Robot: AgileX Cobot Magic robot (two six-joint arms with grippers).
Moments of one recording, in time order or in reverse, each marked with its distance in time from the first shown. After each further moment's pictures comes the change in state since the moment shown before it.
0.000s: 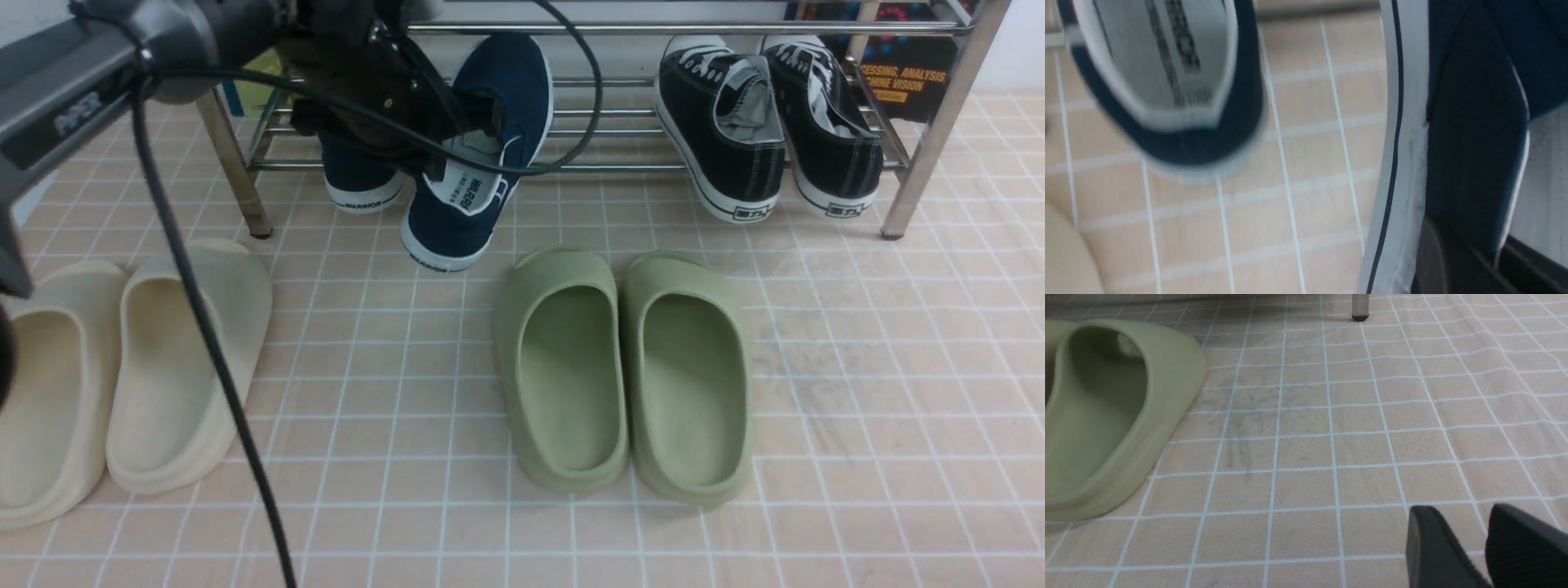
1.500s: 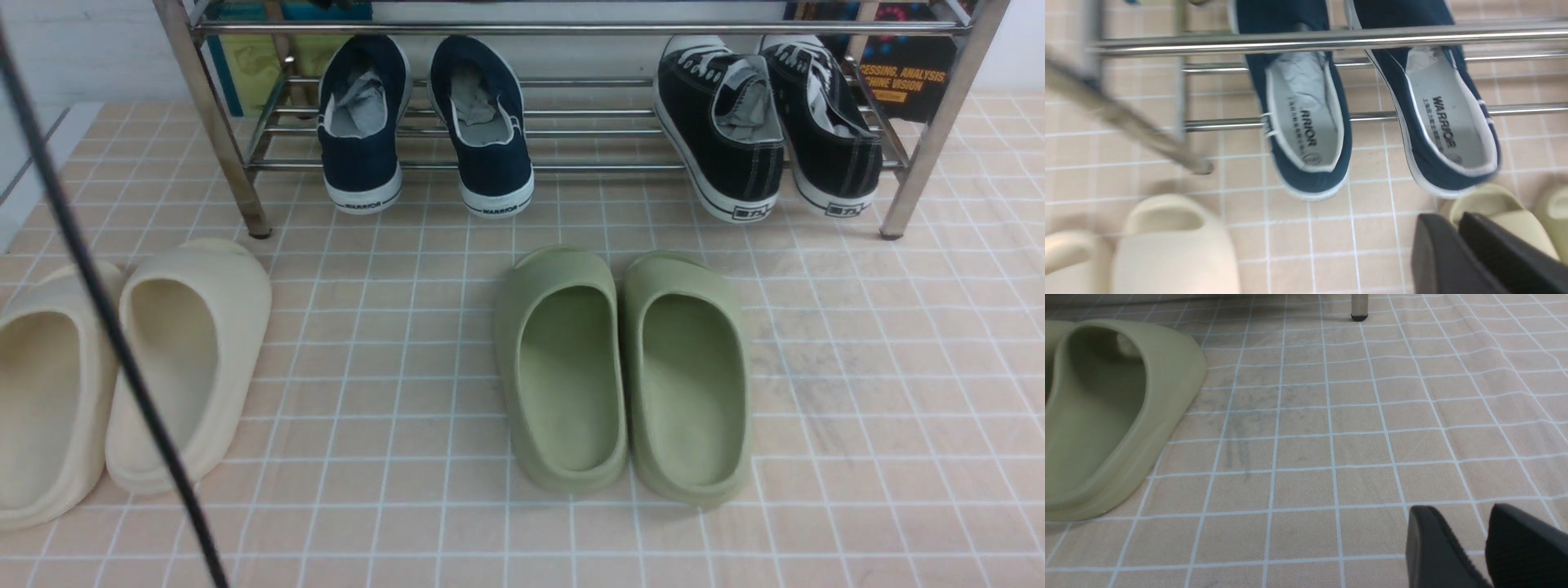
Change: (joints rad) right arm 0.000 0.000 0.000 0.000 0.000 0.000; left arm -0.004 -0.171 -0.282 0.194 0.340 -0.063
